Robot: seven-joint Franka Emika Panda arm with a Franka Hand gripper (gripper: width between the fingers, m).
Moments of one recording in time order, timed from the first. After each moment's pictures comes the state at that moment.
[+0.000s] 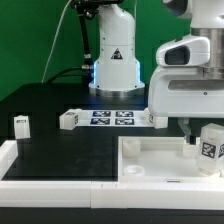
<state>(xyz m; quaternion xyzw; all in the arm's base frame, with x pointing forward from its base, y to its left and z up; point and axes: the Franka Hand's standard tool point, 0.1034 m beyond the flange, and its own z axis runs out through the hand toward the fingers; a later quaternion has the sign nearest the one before) 0.634 0.130 0.075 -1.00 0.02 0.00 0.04</state>
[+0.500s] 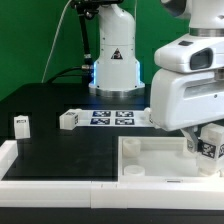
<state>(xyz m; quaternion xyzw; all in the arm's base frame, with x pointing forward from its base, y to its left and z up) 0.634 0.127 0.074 -0.97 -0.24 0.00 0.03</state>
